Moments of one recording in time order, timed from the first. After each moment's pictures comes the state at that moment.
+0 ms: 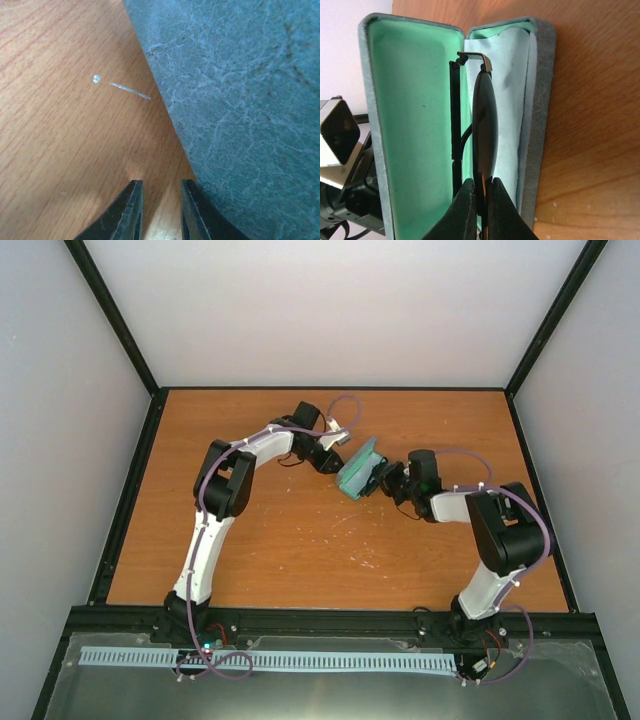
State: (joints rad) left arm -0.47 2.42 1.87 -0.57 0.69 0.34; right arm 0.29 1.70 0.67 0.43 -0.35 1.21
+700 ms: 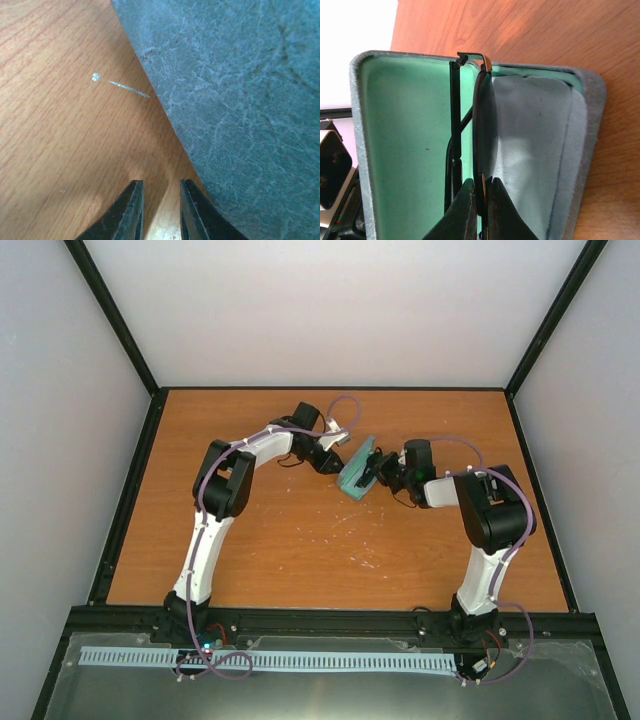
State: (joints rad) left arm -0.47 2.41 1.85 -0.56 0.69 0.34; right arm 0.26 1.88 0.82 0.46 -0.42 1.13
